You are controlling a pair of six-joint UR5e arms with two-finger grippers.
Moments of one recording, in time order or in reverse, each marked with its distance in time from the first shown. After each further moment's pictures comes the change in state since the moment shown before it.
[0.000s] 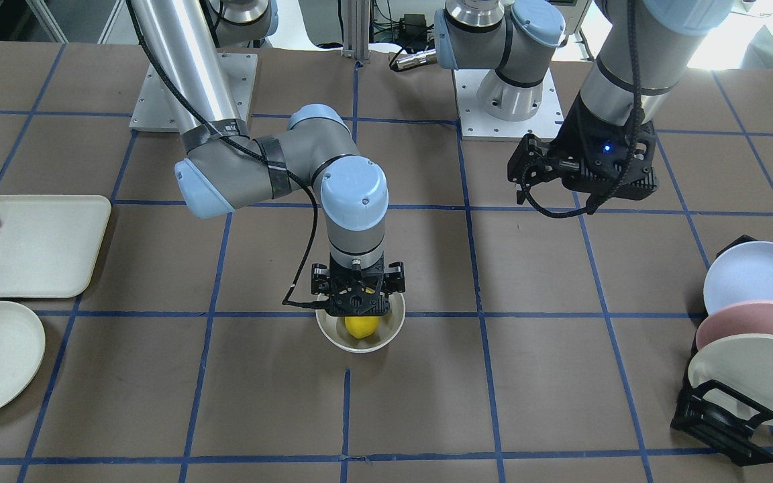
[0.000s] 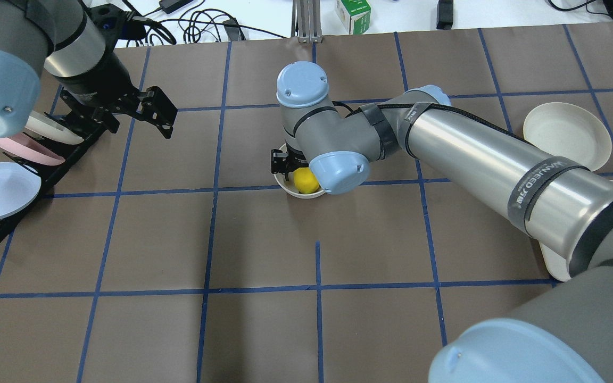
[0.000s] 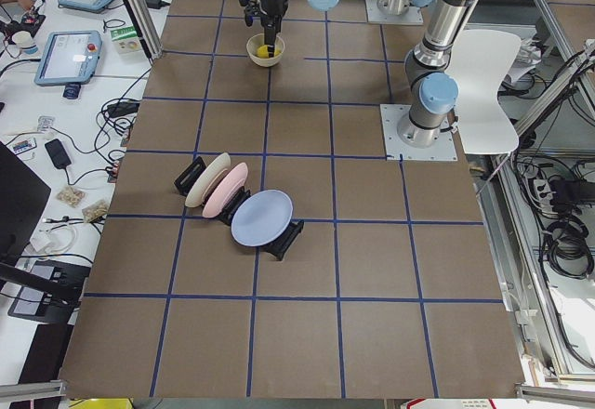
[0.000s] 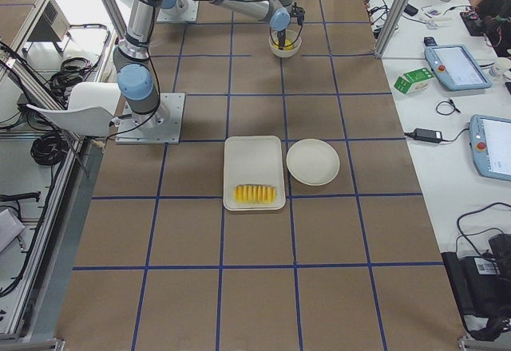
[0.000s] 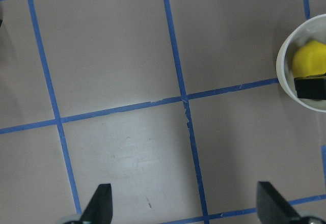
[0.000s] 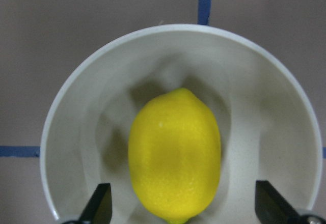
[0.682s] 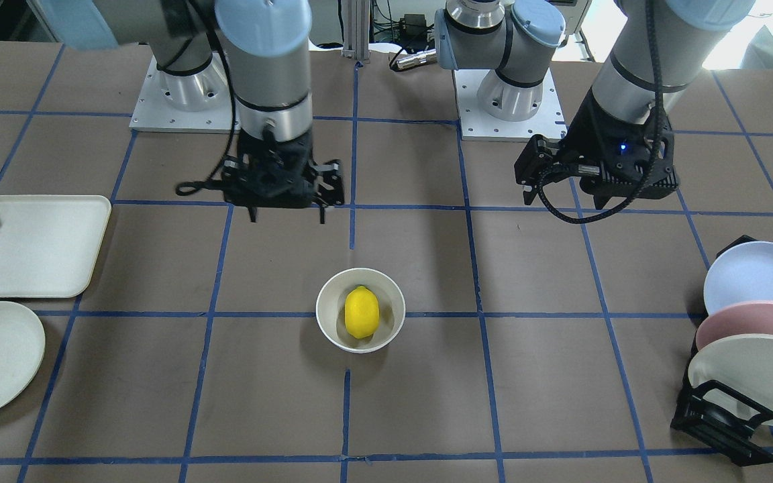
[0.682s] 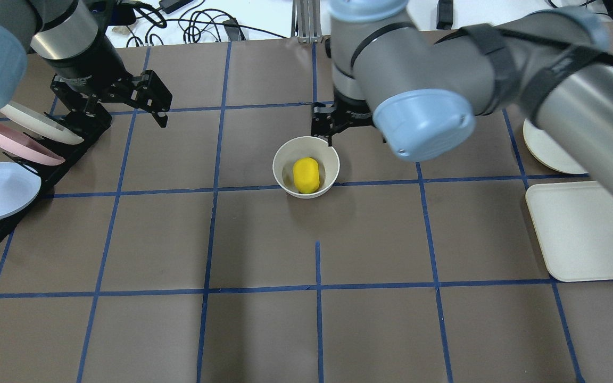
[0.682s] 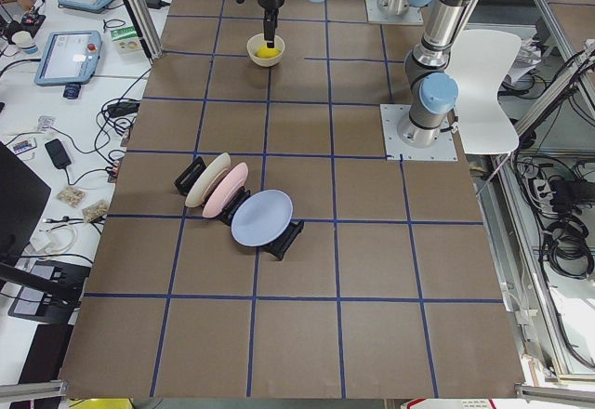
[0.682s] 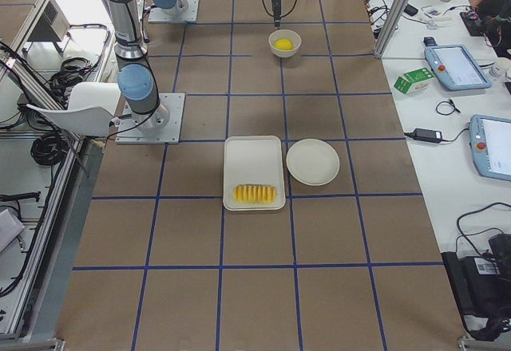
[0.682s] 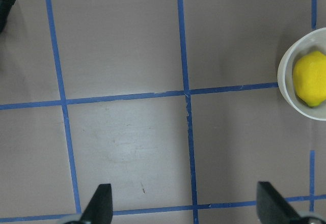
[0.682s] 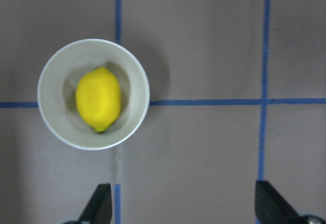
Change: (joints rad) left arm 0.002 -0.021 0.055 -0.051 0.007 -0.081; right arm -0.144 -0.394 -0.016 0.367 -0.061 -0.125
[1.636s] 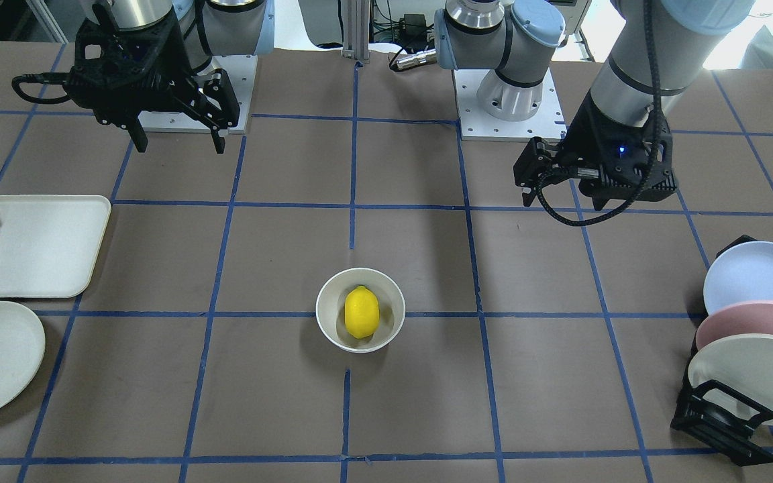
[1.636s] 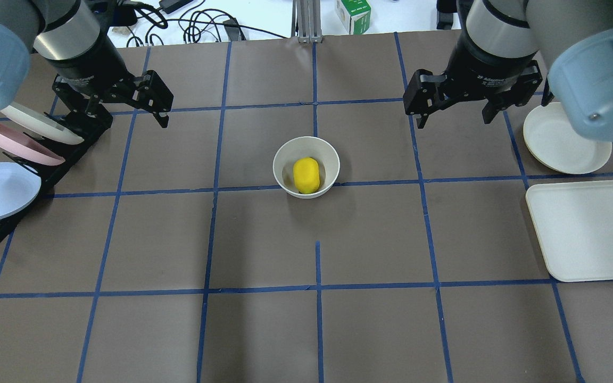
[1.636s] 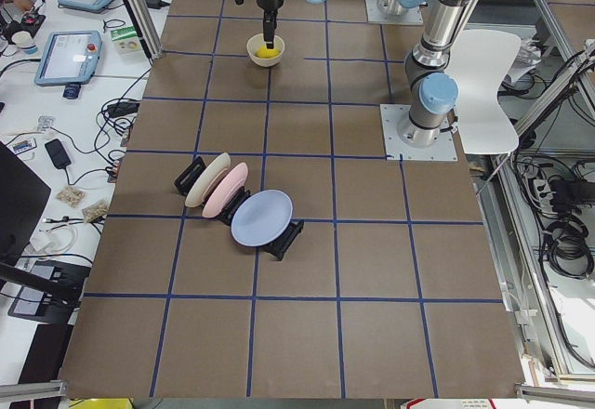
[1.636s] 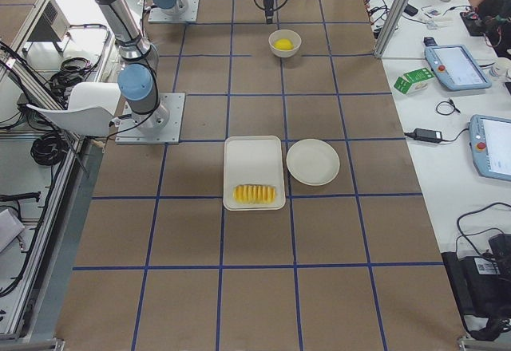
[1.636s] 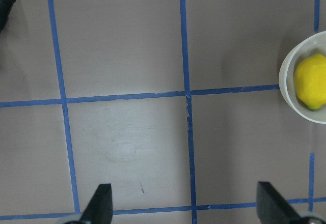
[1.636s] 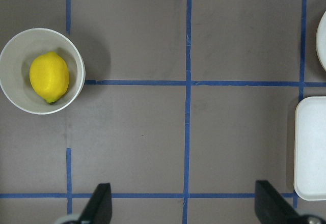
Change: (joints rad) left arm -0.001 -0.004 -0.002 0.002 -0.001 -0.005; right arm -0.173 -0.185 0.006 0.170 0.029 -0.211
